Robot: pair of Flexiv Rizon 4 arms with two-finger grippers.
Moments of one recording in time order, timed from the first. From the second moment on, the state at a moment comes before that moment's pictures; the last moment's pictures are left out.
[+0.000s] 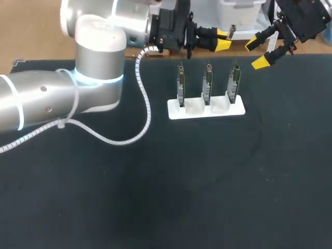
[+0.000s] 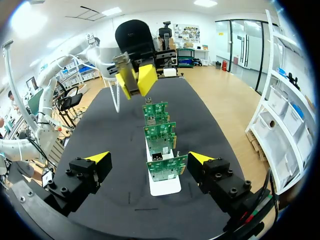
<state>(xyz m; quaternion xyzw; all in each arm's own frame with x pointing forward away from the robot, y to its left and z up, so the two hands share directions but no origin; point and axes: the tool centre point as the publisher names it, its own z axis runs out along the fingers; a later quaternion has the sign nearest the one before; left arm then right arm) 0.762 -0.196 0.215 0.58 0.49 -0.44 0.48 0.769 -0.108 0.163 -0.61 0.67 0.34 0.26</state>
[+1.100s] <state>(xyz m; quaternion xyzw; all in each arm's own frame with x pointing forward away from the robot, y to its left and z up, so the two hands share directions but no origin) 0.755 -0.240 0.207 0.53 0.49 -0.47 0.51 0.769 -0.108 0.163 -0.61 0.67 0.34 0.26</state>
